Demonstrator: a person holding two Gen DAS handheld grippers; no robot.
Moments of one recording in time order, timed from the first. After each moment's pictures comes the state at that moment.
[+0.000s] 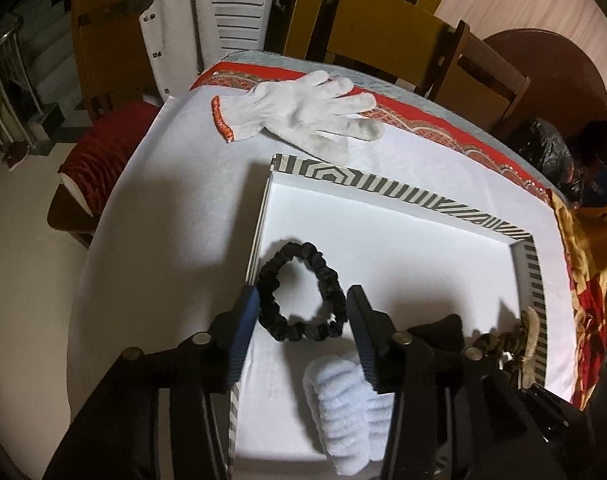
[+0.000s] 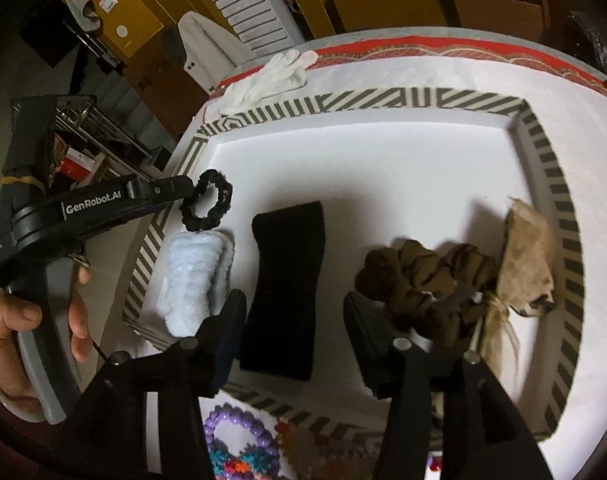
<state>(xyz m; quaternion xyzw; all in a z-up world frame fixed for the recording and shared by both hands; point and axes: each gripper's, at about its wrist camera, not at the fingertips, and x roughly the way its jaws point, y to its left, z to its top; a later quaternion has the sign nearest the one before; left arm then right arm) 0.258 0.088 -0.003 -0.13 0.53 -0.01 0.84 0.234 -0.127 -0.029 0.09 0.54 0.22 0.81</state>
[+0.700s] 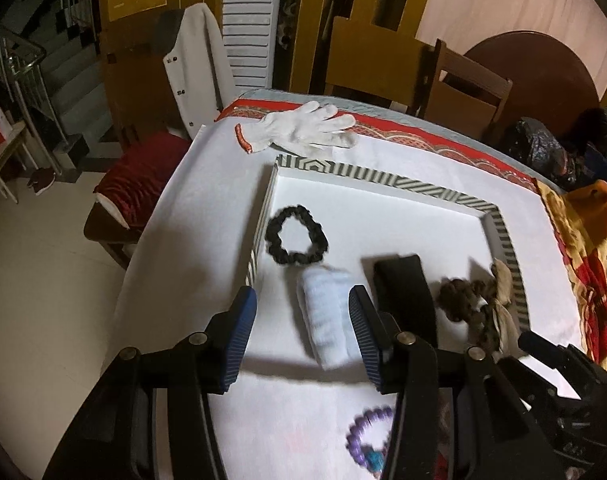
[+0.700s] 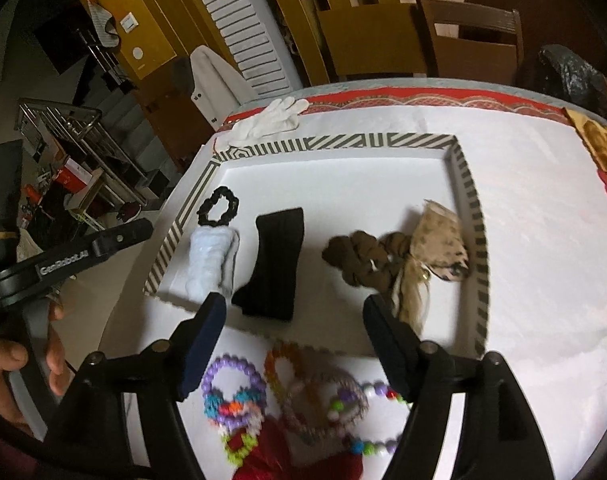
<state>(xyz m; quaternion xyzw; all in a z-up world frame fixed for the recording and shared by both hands) 0.159 0.060 0.053 -0.09 0.48 0.02 0.87 0.166 -0.167 0.024 0.06 0.48 0.20 0.85</state>
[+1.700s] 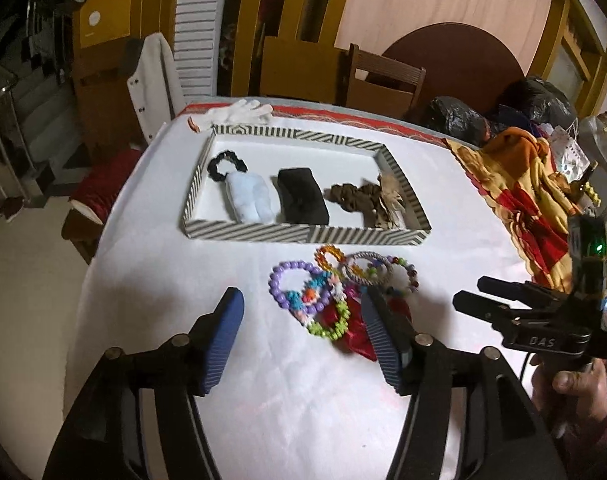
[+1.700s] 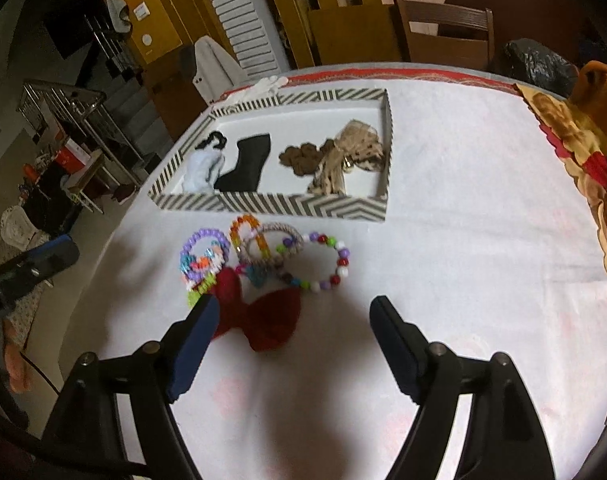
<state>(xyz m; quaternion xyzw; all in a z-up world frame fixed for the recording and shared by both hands) -0.015 0.005 0.077 -0.08 0.43 -0.07 0.89 0.041 -0.248 0.021 0.03 0.48 0.19 0.85</state>
